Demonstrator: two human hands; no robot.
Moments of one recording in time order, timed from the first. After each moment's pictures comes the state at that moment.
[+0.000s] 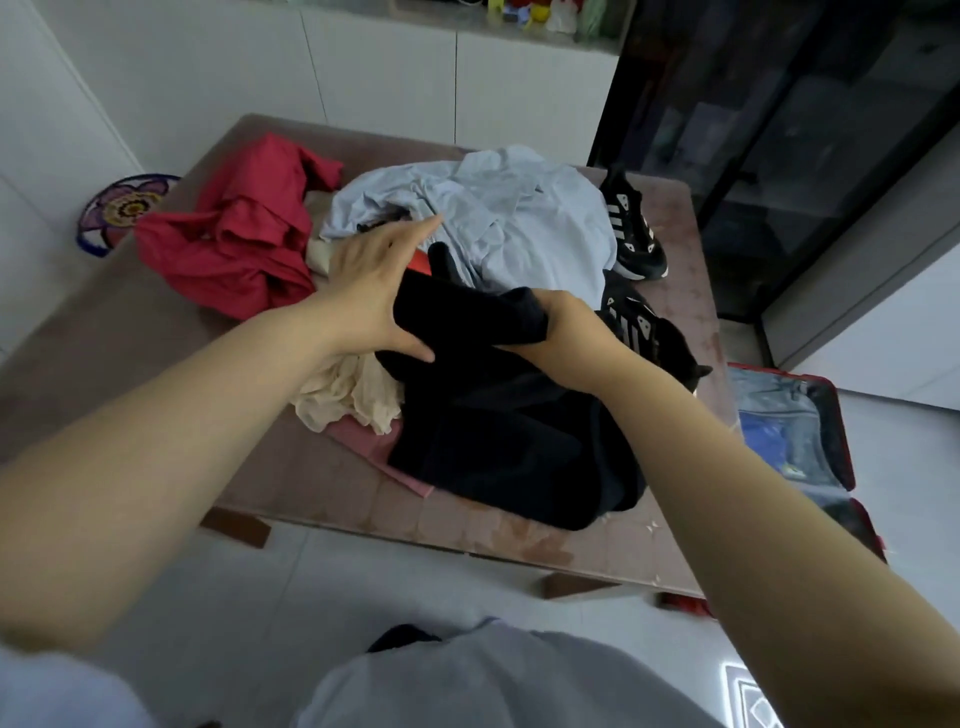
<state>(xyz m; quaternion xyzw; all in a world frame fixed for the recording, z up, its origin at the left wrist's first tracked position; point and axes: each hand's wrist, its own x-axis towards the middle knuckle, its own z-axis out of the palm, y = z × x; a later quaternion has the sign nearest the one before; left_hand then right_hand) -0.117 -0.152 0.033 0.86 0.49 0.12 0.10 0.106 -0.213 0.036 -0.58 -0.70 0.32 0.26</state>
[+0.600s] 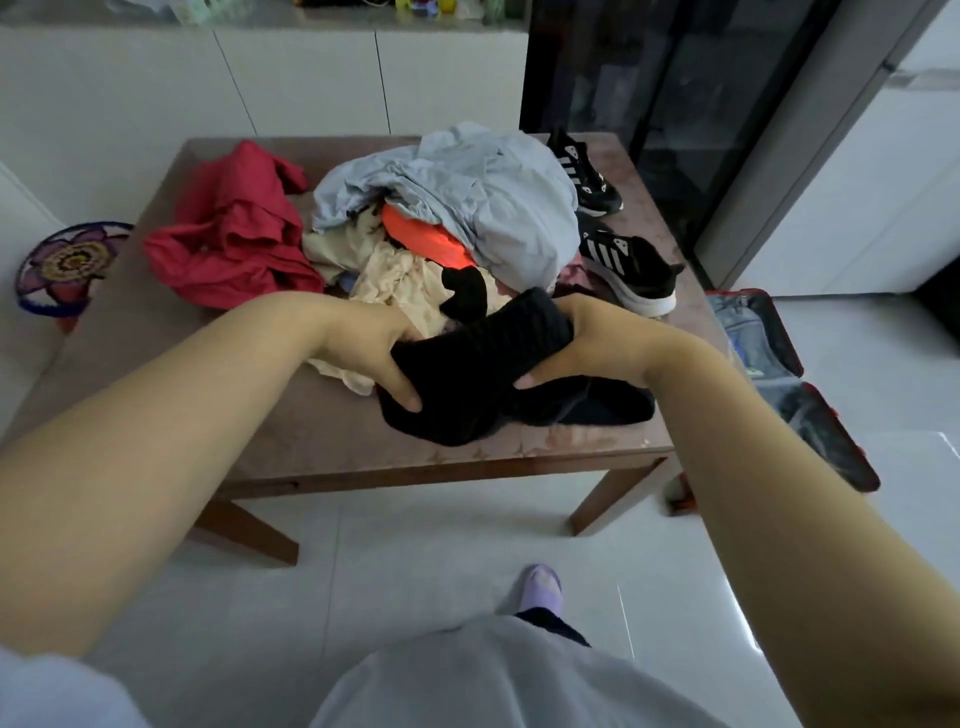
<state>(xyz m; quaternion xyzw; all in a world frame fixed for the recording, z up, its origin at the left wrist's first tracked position) -0.184 -0.222 0.058 0.85 0.33 -0.20 0.36 0.036 -0.340 0.070 -0.57 -0.62 0.49 0.23</state>
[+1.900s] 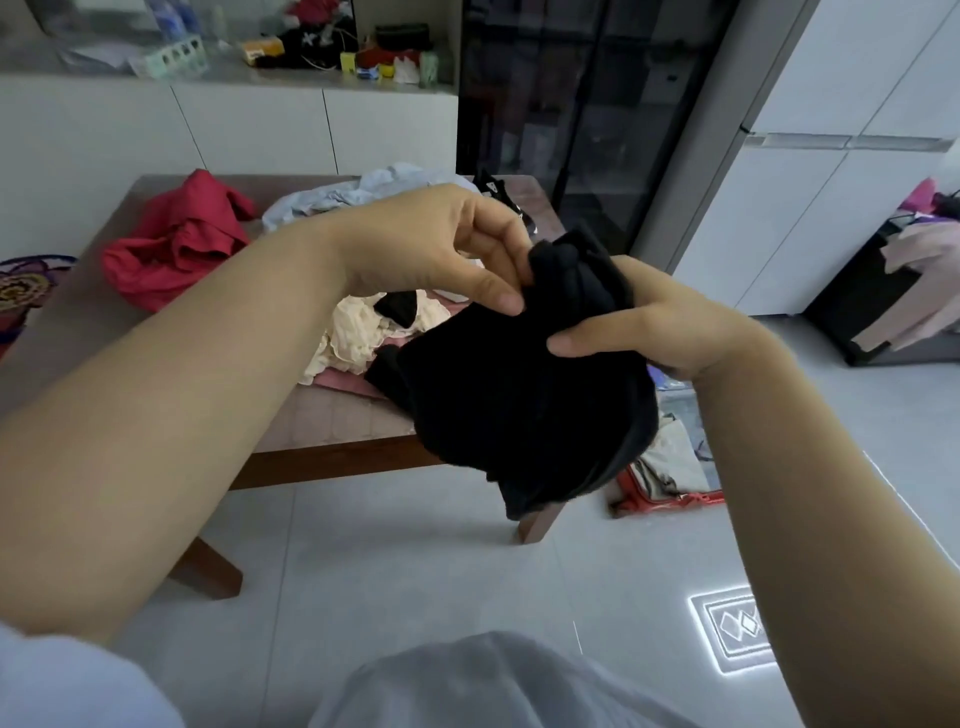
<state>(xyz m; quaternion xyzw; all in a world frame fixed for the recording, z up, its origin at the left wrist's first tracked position) -0.117 -0.375 0.176 0.85 0.15 0.07 0.50 0.064 -0.495 0.152 -0.53 -0.61 0.46 0.37</state>
